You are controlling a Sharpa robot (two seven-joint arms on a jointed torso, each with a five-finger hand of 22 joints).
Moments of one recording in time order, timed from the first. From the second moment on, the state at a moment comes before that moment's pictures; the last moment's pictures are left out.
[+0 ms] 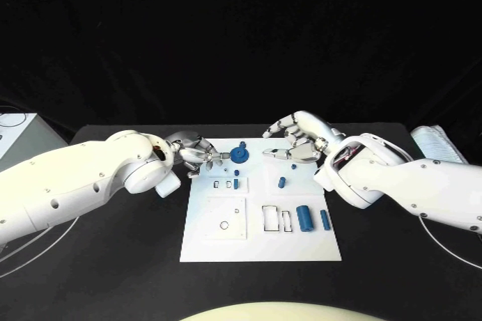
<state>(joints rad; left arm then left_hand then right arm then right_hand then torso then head) 1.23 -0.79 0.00 1.47 -0.70 -0.05 -0.28 1.14 -0.16 0.35 0.30 0.11 0.82 0.12 0.65 0.54 1.01 0.06 0.97 0.64 1.41 0.00 1.47 1.26 0.14 1.12 0.11 1.32 0.95 1.29 -0.86 -0.16 1.66 -1.08 -0.58 0.03 1.43 -0.20 0.17 0.28 0.19 0.96 0.16 0.18 0.25 1.47 0.07 1.50 1.31 1.47 0.00 1.56 1.31 0.01 1.46 0.10 1.52 1.31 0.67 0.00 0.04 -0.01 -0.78</state>
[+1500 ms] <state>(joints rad) 1.31 -0.50 -0.07 1.23 -1.00 0.27 -0.52 1.07 -0.13 0.30 0.30 0.11 0.81 0.12 0.67 0.59 1.01 0.05 1.00 0.64 1.43 -0.01 1.49 1.31 0.12 1.15 0.10 1.34 1.00 1.33 -0.89 -0.16 1.58 -0.80 -0.63 0.04 1.43 -0.21 0.17 0.28 0.21 0.95 0.16 0.18 0.25 1.47 0.07 1.49 1.31 1.47 0.00 1.56 1.31 0.01 1.46 0.10 1.50 1.31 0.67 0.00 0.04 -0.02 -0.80</state>
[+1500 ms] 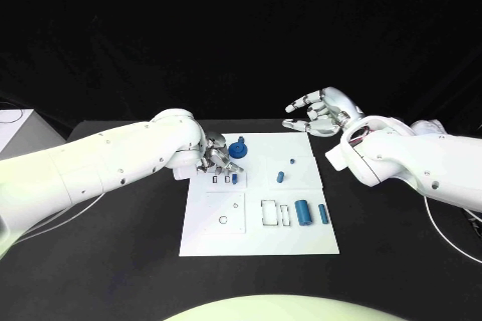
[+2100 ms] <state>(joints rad) 1.31 -0.47 -0.08 1.19 -0.99 0.30 -0.52 1.08 -0.12 0.30 0.29 0.11 0.81 0.12 0.67 0.60 1.01 0.05 1.00 0.64 1.44 -0.01 1.49 1.31 0.12 1.15 0.11 1.35 1.00 1.33 -0.88 -0.16 1.58 -0.80 -0.63 0.03 1.43 -0.21 0.17 0.28 0.21 0.95 0.16 0.18 0.25 1.47 0.07 1.48 1.31 1.47 0.00 1.55 1.31 0.01 1.46 0.10 1.49 1.31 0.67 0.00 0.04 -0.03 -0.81</state>
